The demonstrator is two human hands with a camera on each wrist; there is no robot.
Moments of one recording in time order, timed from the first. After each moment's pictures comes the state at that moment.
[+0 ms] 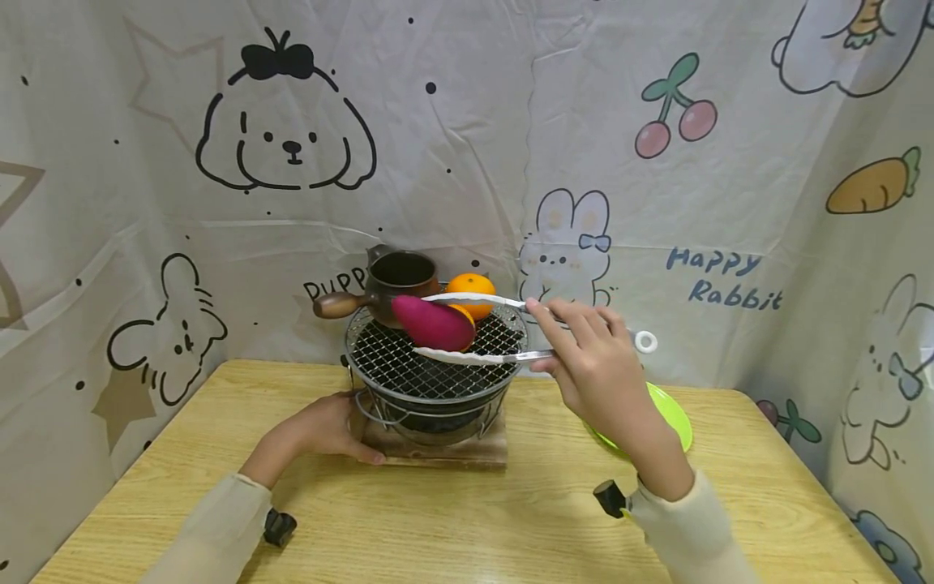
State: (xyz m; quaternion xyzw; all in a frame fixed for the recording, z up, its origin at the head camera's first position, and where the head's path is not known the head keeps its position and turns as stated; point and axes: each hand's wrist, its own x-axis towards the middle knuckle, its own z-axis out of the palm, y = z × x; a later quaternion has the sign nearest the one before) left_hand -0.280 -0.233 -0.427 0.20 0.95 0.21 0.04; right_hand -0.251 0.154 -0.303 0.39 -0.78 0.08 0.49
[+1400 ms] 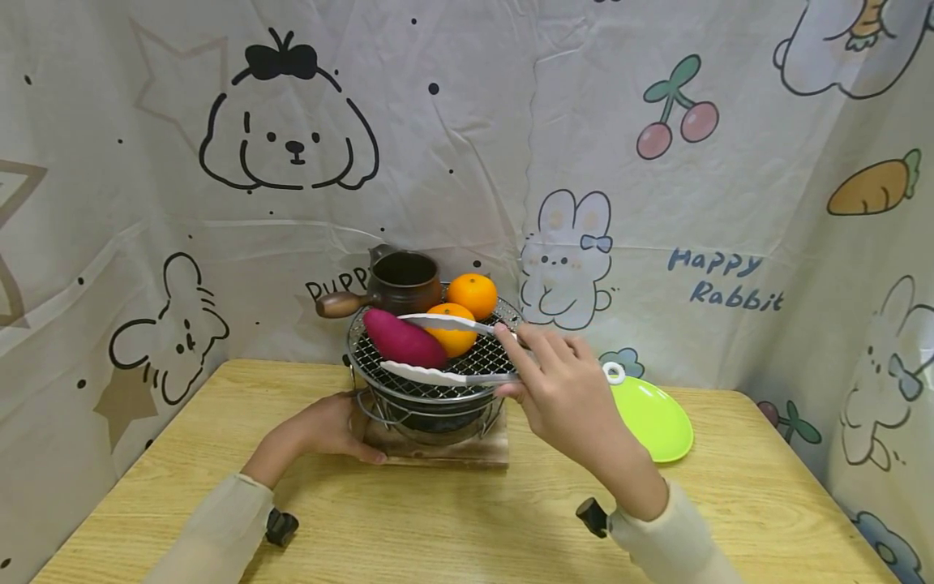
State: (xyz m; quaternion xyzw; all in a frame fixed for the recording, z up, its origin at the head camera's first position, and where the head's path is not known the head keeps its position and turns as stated) left_hand -0.283 -0.234 -0.429 0.23 0.95 0.22 0.04; right_hand -0.235 0.121 -0.316 0.40 -0.77 0.04 0.49
